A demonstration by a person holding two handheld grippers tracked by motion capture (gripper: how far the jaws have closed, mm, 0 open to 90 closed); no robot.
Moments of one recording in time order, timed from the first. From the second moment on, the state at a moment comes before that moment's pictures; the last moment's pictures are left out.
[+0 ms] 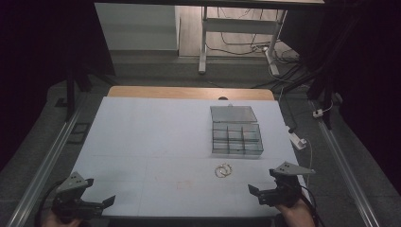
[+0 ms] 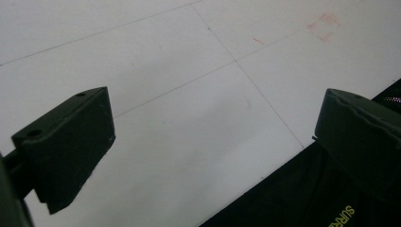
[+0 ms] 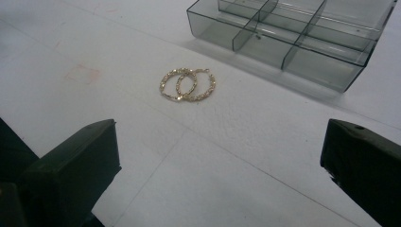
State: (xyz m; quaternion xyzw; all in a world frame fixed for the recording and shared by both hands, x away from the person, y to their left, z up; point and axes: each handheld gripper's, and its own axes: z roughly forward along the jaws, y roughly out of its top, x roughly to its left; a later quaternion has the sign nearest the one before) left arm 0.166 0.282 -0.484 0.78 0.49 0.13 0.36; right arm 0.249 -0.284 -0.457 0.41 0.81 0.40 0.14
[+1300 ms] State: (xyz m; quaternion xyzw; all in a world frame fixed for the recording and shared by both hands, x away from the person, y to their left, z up) left arm 0.169 0.283 -0.485 0.79 0.48 0.11 0.37; right arm 0.250 -0.273 -0.455 0.39 0.83 0.38 0.14
